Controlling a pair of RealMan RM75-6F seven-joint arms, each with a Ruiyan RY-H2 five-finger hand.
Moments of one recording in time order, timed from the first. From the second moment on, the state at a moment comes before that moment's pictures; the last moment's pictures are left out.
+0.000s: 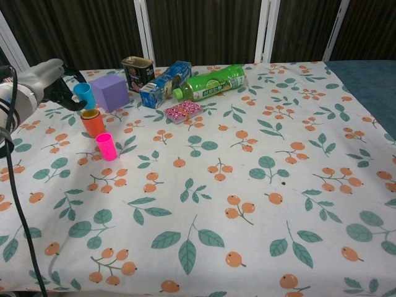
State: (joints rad) left arm -0.75 -1.71 -0.42 -1.14 0.83 1.06 0.35; right arm 0.06 -1.02 0.01 -1.64 -1.54 1.45 0.06
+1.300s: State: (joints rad) left arm -0.64 -1.52 -0.25 -1.60 0.90 1.03 0.29; right arm 0.05 -1.02 0.00 -1.65 -1.56 1.45 0.06
